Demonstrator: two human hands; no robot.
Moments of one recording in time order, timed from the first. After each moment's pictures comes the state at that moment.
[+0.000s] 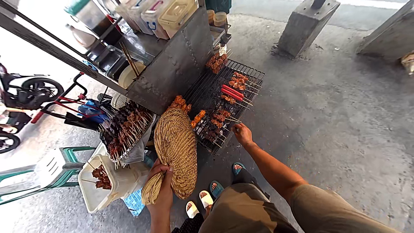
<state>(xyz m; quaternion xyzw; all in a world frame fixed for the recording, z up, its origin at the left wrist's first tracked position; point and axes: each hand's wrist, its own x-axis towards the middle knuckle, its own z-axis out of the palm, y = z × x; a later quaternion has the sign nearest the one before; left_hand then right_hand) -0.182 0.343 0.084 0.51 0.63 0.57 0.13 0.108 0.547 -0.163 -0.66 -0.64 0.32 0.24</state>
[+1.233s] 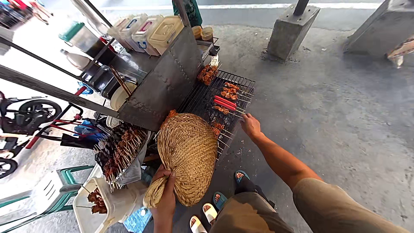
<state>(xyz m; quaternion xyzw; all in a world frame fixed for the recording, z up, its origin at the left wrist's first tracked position) -0.155 0.391 0.080 0.52 0.61 0.57 0.20 0.180 0.626 -0.135 -0.69 -0.65 0.26 0.19</state>
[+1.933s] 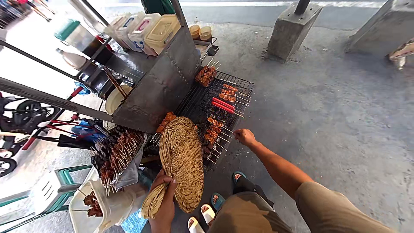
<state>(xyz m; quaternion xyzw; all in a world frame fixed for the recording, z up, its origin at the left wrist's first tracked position) -0.137 0.397 0.084 0.52 0.60 0.57 0.22 0.182 0.611 -0.169 -0.61 -0.66 0.42 0.10</state>
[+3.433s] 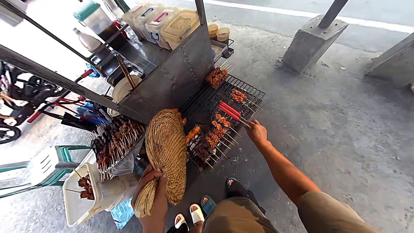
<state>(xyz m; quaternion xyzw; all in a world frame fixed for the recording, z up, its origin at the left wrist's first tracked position) -0.125 0.410 0.097 0.49 0.65 0.57 0.09 0.210 0.663 -0.127 -0.67 -0.68 0.26 0.18</state>
